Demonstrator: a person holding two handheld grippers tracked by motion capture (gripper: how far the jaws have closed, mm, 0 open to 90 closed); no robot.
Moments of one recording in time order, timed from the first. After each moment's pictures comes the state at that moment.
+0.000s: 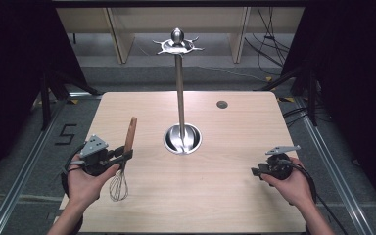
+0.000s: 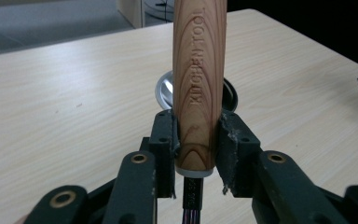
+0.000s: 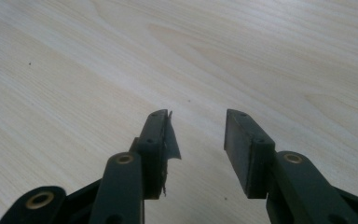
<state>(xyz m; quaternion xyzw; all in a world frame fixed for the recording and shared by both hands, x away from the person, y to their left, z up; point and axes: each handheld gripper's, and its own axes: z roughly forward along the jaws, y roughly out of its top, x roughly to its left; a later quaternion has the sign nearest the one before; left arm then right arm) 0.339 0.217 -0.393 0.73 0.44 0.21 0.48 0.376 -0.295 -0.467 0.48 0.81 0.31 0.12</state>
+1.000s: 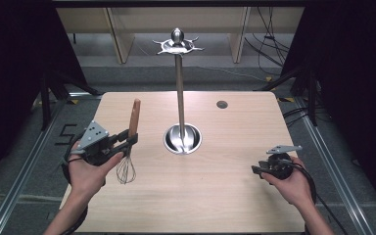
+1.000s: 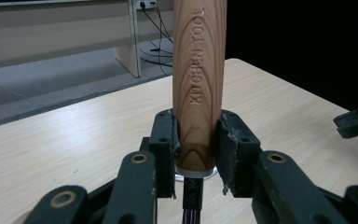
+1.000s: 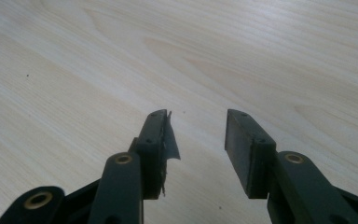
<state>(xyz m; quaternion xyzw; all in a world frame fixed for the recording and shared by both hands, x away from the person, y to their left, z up) 0.344 0.201 -0.350 0.71 0.39 0.25 0.53 0.375 -0.296 -0.461 0.48 0.81 0.31 0.13</state>
